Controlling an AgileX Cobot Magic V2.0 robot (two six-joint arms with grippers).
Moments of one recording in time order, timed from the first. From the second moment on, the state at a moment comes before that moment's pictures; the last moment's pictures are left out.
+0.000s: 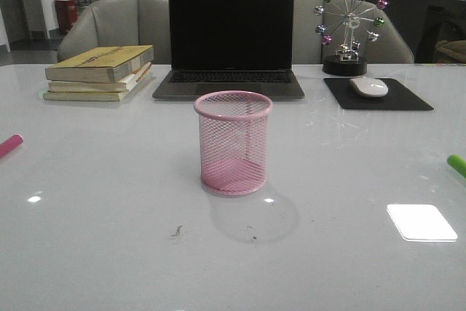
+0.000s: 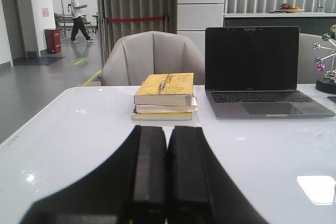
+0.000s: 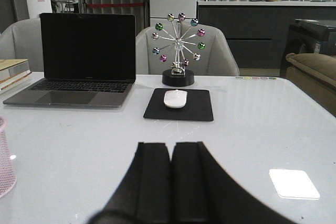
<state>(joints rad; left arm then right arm) -0.07 -0.01 0.01 -0.03 0.00 0.02 0.00 -0.01 0.03 0.05 -0.01 0.00</state>
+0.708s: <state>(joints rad) -0.07 -0.01 0.01 -0.03 0.00 0.02 0.00 -0.01 0.03 0.05 -0.01 0.00</state>
